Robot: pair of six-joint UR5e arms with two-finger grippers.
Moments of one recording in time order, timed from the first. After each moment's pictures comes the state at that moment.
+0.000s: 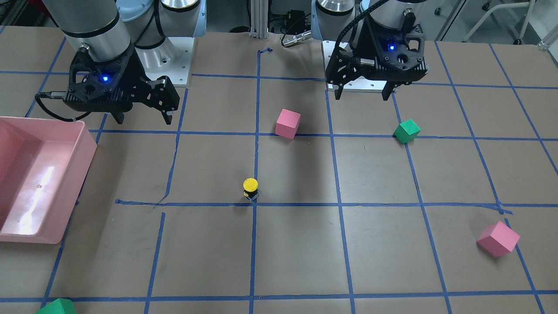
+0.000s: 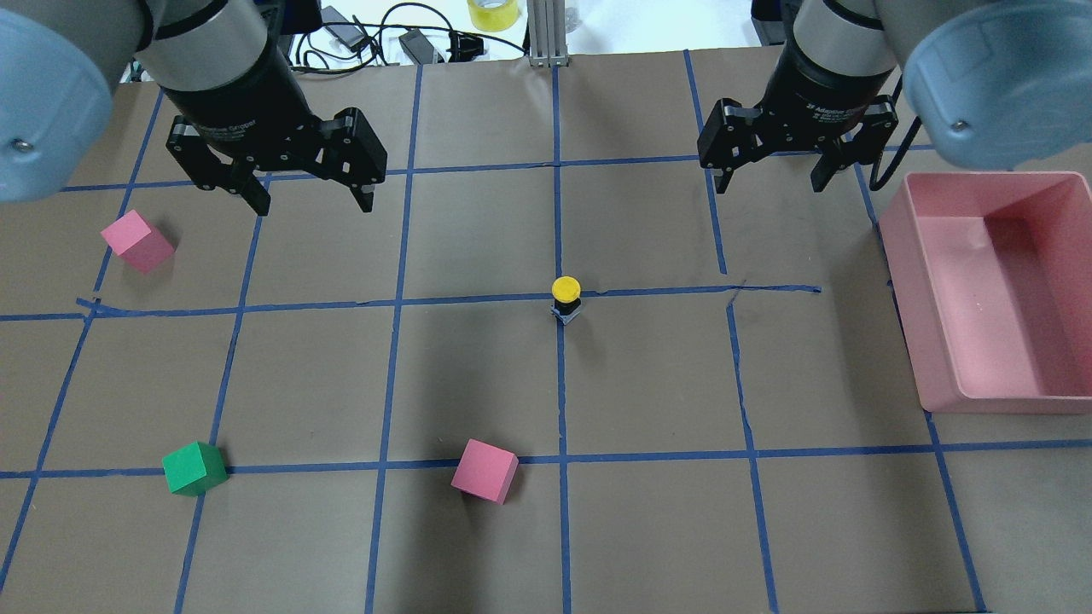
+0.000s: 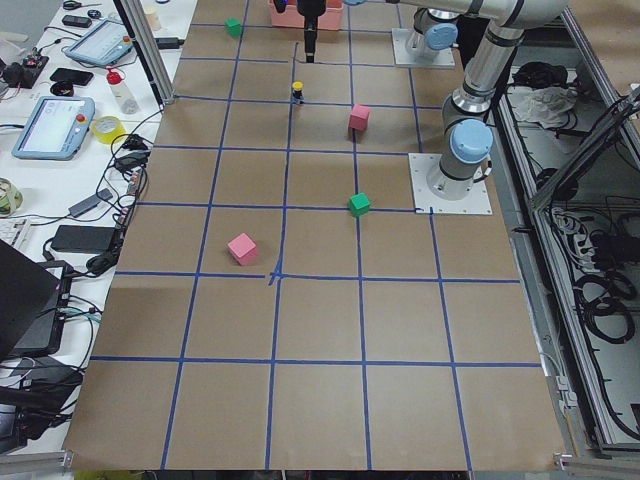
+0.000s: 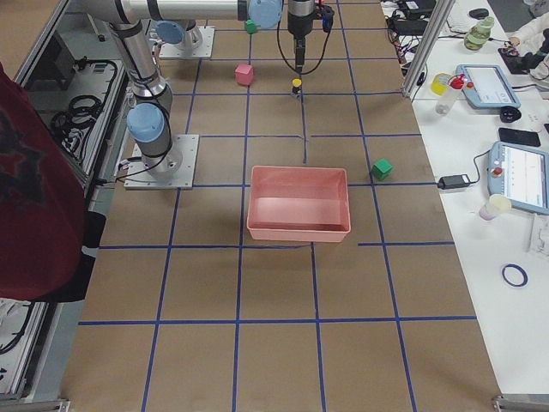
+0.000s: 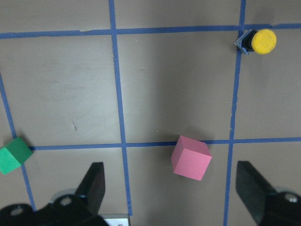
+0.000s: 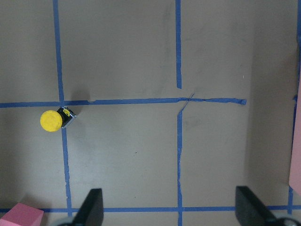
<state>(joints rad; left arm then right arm) -1.66 -1.56 -1.49 -1.64 1.59 -0.11 1.62 -1.54 1.57 -1.64 -1.54 0.07</state>
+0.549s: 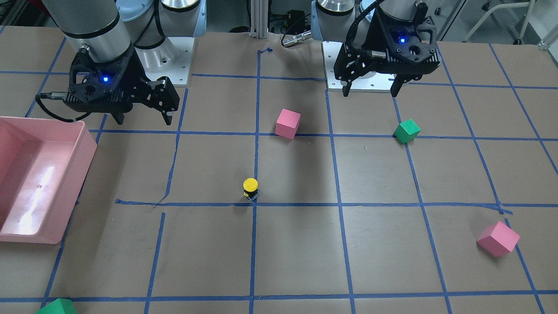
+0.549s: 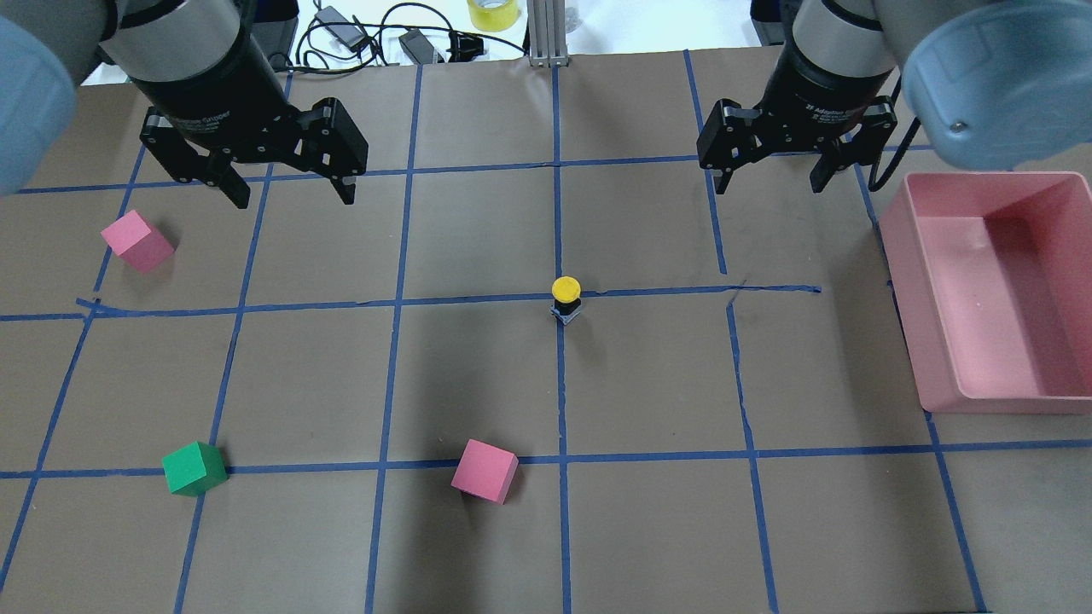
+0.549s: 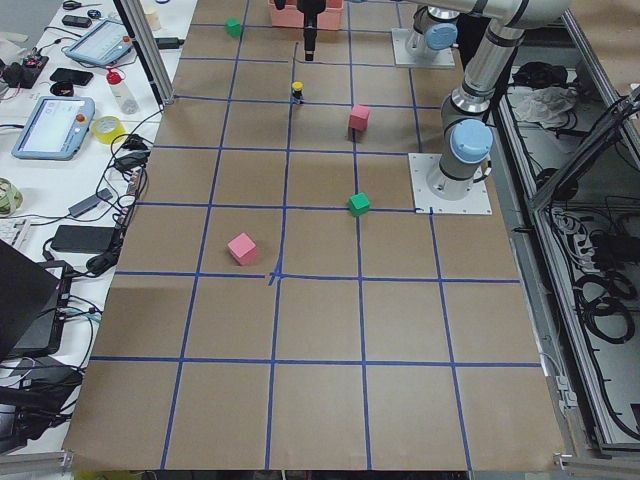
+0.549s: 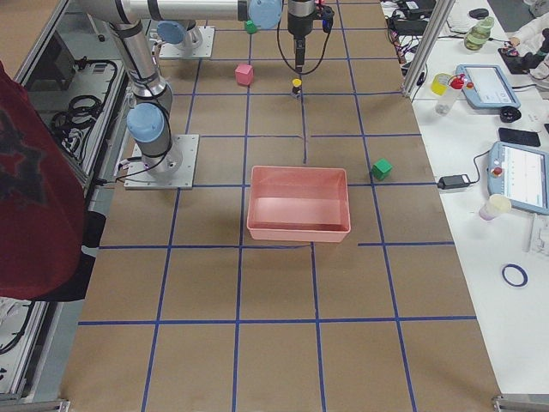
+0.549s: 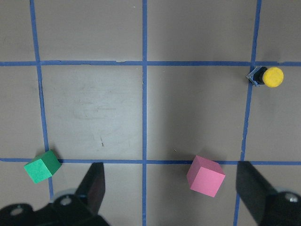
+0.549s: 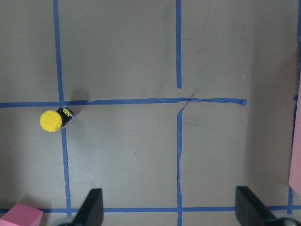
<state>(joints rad) -1.64 -1.54 -1.49 -1.64 1.60 -0.08 1.62 -1.54 1.57 -1.64 -1.55 0.07</state>
